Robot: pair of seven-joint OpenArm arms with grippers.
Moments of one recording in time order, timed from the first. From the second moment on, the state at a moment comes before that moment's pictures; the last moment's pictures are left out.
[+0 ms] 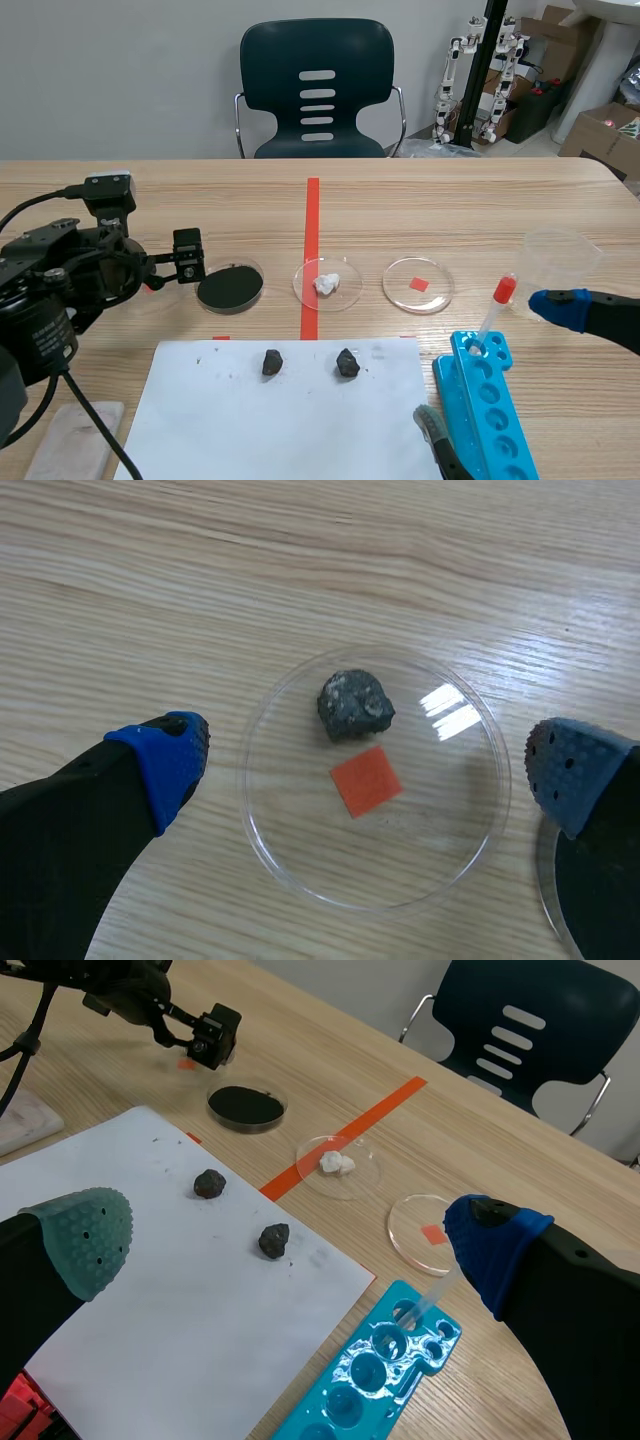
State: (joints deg) left arm -14.6 -6.4 1.9 56.3 -8.4 12.0 20.0; right arm -59.5 24.0 4.7 116.8 -8.0 18.3 31.6
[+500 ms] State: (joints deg) left arm -7.1 -6.4 1.9 67.9 -8.3 9.5 14.2; right arm -59.5 24.0 4.7 116.8 -8.0 18.3 31.5
